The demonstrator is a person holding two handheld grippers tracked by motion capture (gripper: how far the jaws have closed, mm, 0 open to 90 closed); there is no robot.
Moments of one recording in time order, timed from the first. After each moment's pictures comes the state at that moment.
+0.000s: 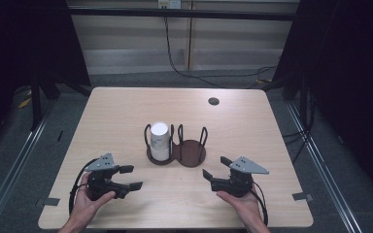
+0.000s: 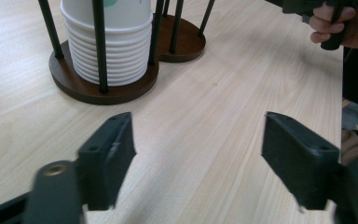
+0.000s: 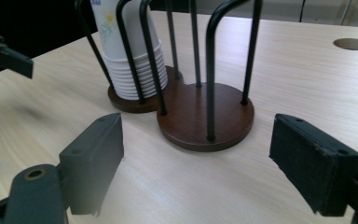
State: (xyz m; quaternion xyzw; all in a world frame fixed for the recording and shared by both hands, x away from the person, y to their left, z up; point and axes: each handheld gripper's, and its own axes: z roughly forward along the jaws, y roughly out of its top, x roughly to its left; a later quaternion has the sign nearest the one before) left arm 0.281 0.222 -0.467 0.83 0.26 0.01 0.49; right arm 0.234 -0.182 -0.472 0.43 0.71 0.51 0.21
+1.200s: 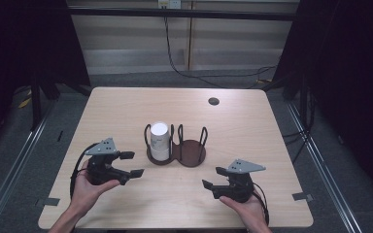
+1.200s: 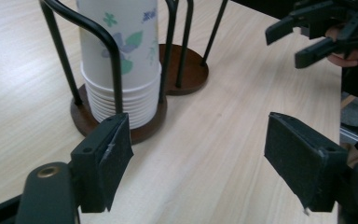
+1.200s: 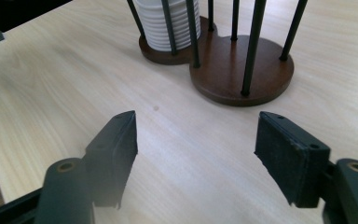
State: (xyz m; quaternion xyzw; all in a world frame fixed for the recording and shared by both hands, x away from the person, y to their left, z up) left arm 0.304 0.212 -0.425 0.84 0.24 0.03 0.48; right arm 0.225 -0.184 -0.464 0.41 0.78 0.46 0.13
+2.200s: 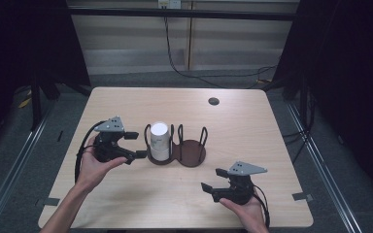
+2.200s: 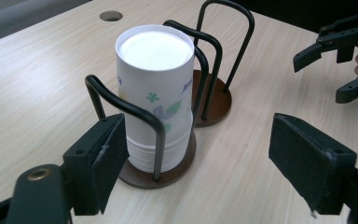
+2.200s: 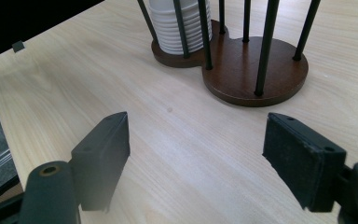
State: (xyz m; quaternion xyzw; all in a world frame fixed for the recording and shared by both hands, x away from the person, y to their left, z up) left arm 0.345 0.192 -0.389 0.86 0.21 0.05 0.47; right arm 0.220 -0.183 -0.465 0.41 0.77 0.48 0.12
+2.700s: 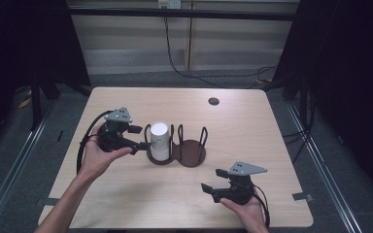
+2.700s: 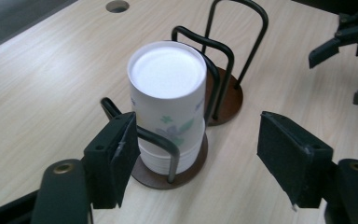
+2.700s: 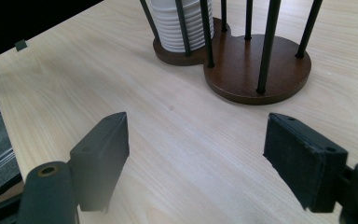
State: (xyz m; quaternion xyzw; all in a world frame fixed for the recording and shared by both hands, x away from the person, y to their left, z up) left arm 0.359 0.175 -0.365 0.88 0.21 0.07 0.42; right arm 0.220 -0.184 -0.466 0.41 0.77 0.48 0.11
